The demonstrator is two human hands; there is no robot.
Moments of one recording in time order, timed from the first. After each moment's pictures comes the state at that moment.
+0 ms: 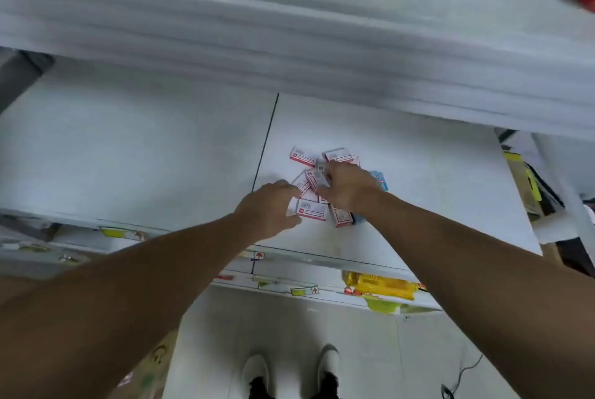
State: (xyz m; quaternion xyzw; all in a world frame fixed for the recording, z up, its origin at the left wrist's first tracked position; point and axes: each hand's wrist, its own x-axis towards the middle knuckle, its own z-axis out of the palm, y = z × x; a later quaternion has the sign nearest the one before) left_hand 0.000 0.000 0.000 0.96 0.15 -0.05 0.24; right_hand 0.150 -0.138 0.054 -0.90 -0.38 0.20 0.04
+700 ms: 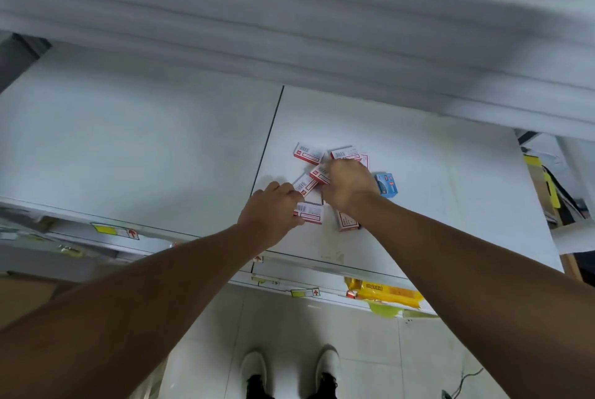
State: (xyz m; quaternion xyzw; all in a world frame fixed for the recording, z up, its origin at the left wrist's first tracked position) left_hand 0.010 -0.005 -0.030 0.98 0.14 -0.03 0.14; right_hand 0.160 -0.115 0.021 -0.92 -0.35 0.15 0.04
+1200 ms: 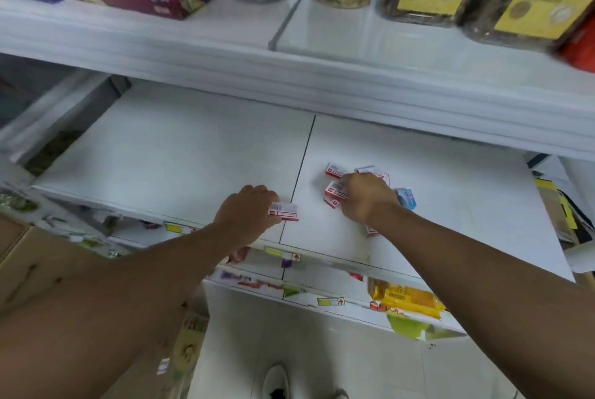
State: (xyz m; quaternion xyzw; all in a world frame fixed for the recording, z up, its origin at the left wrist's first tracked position) left_hand -0.105 0.051 0.057 0.97 0.22 -0.01 0.12; right_hand 0.088 -0.122 0.105 -0.91 -0.37 0.17 0.04
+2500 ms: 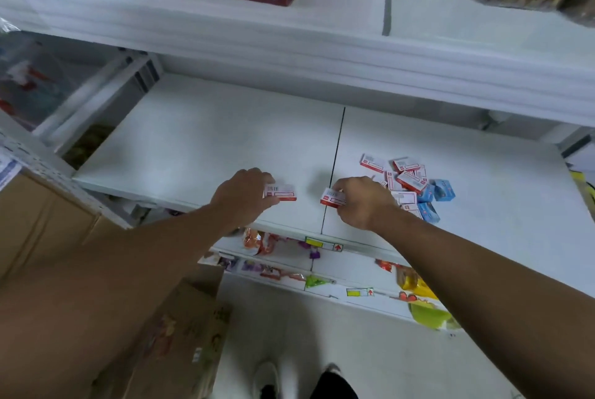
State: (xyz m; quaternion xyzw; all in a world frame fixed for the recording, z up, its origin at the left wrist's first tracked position) left_hand -0.173 0.138 0.063 0.95 0.27 -0.03 0.16; right_hand -0.001 -0.066 0.094 -0.89 -0.41 0.19 0.04
